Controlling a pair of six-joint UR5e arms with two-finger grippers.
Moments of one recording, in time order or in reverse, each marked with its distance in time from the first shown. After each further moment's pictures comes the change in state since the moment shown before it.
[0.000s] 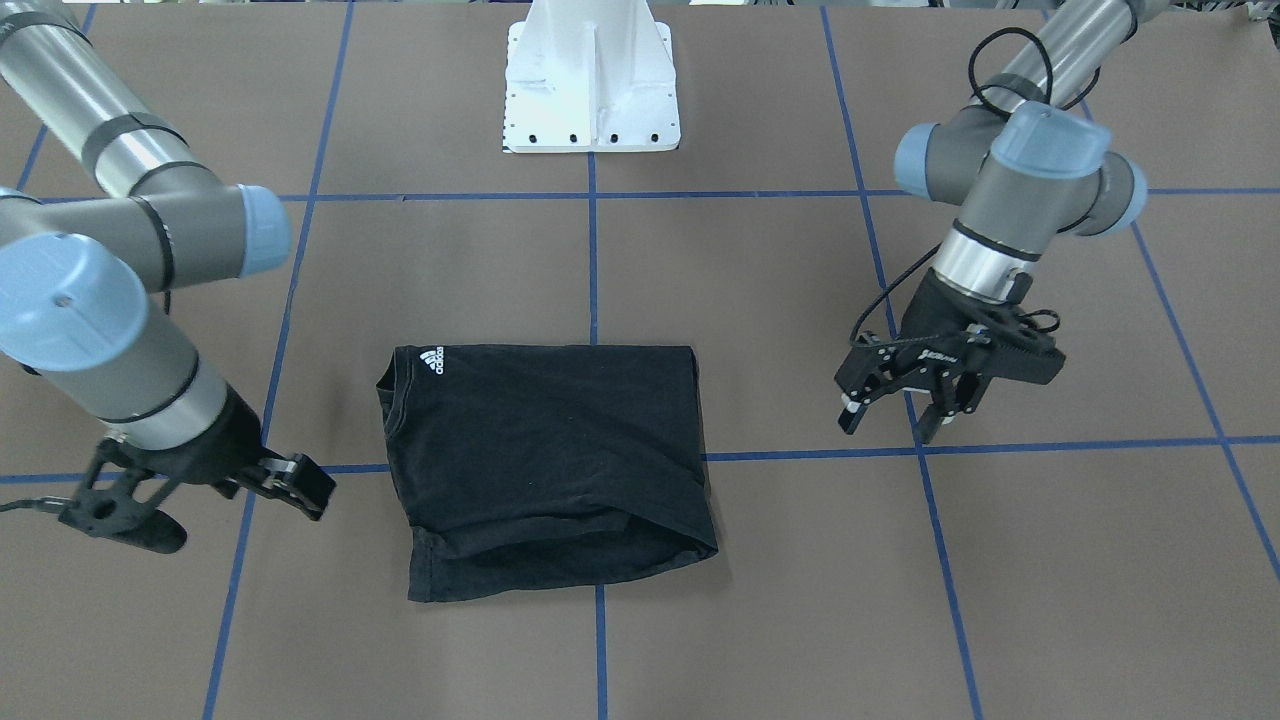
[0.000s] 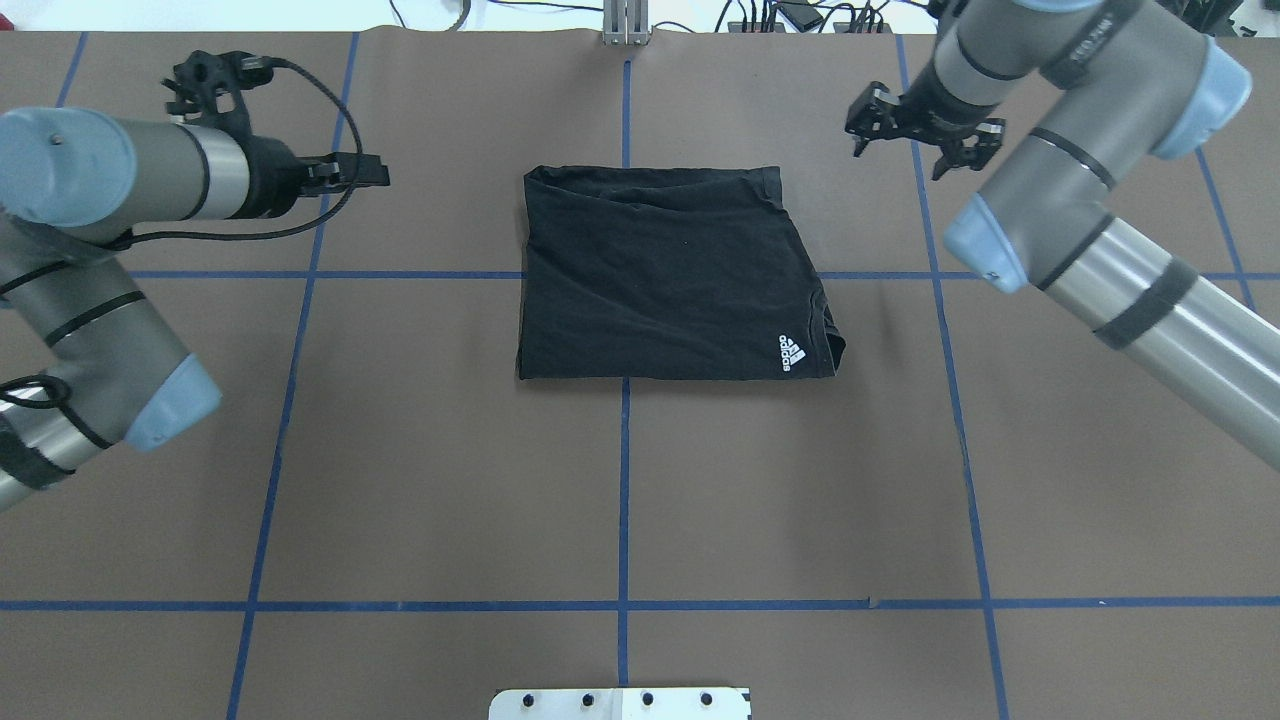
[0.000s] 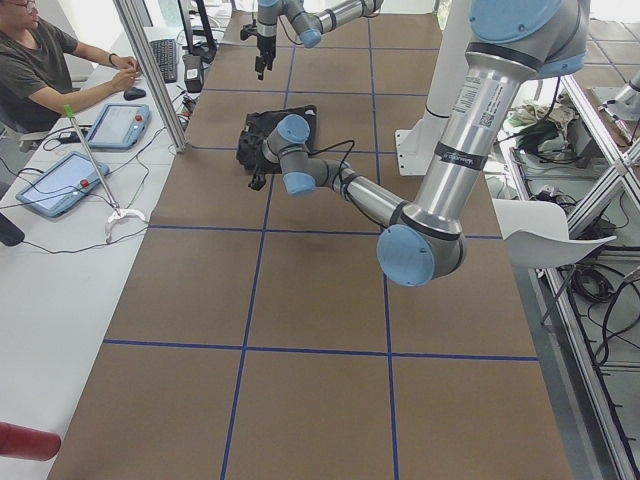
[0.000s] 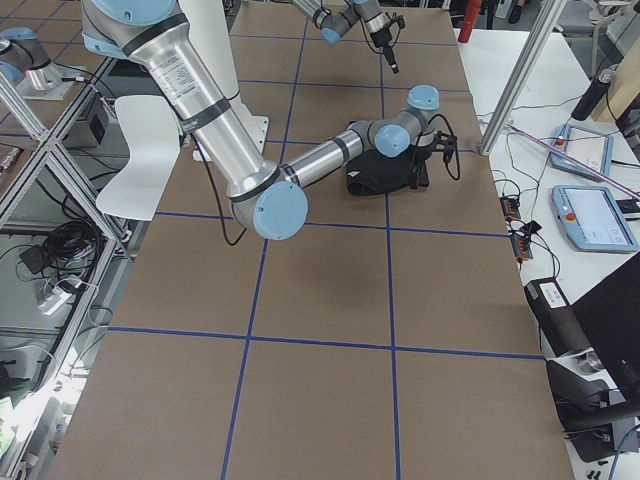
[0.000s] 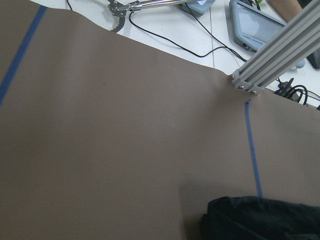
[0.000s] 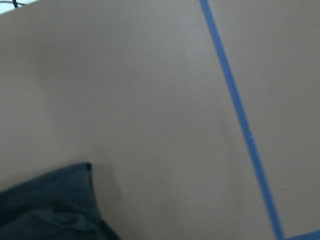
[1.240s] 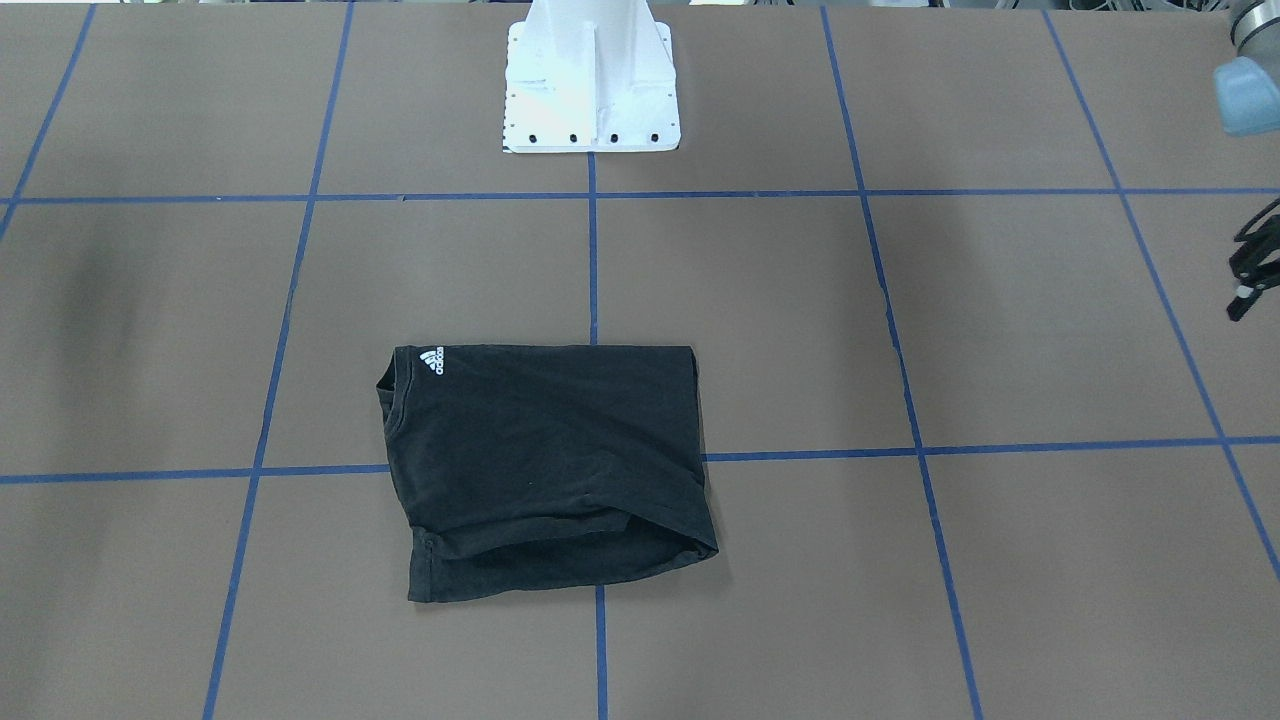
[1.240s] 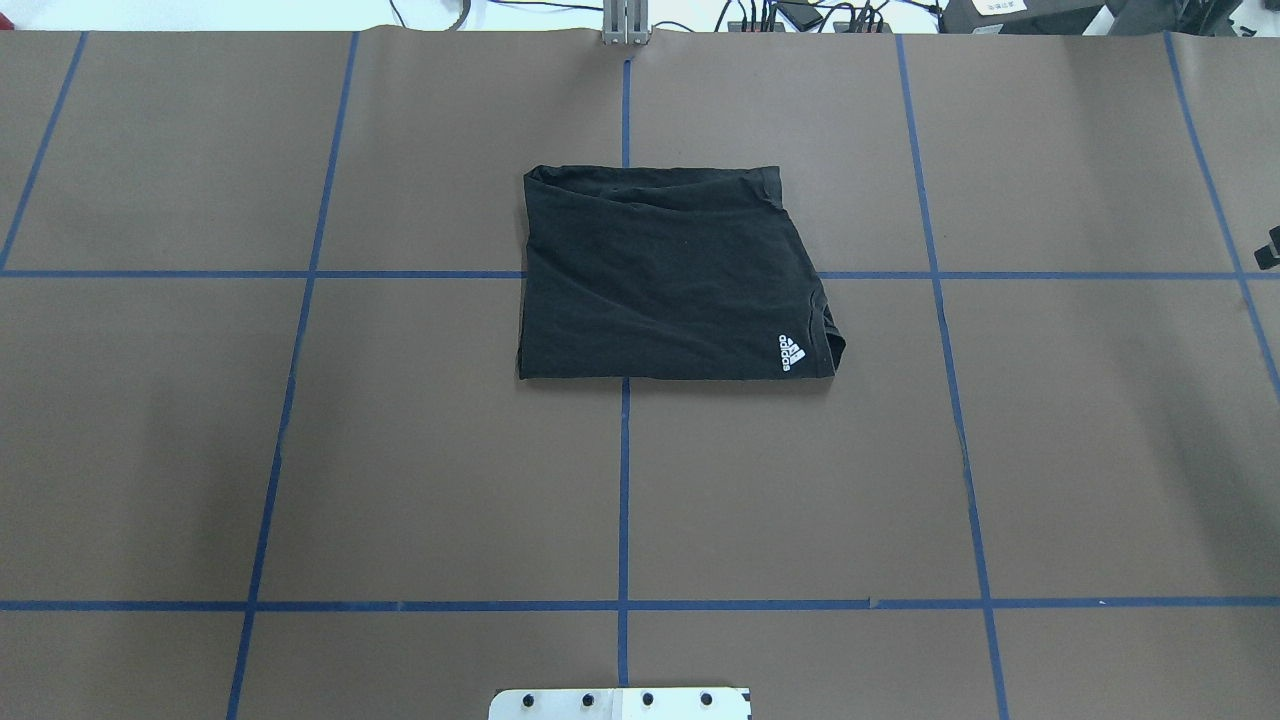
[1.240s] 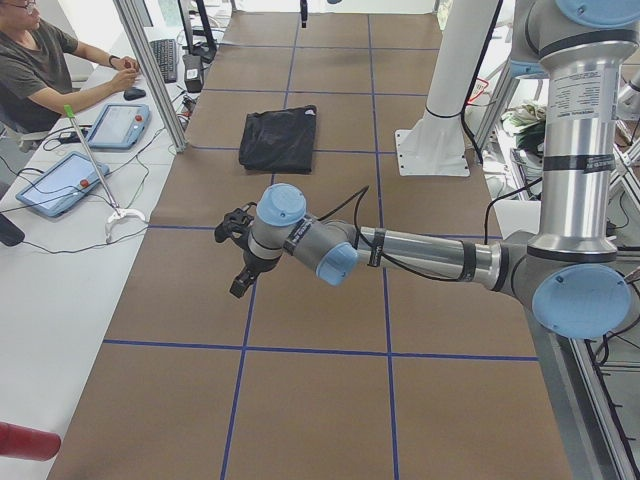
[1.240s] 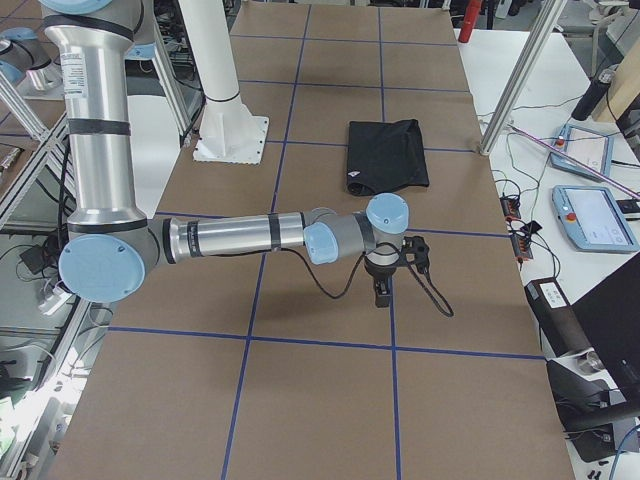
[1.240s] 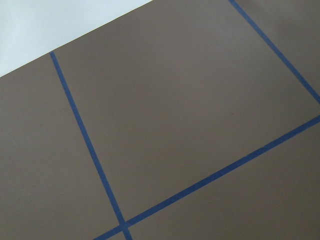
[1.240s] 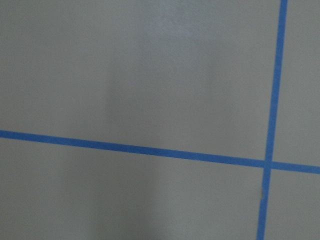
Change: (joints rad) left arm -0.584 0.356 -0.070 0.309 -0.471 1.066; right arm 0.380 -0.520 0.152 -0.014 0.213 -0.816
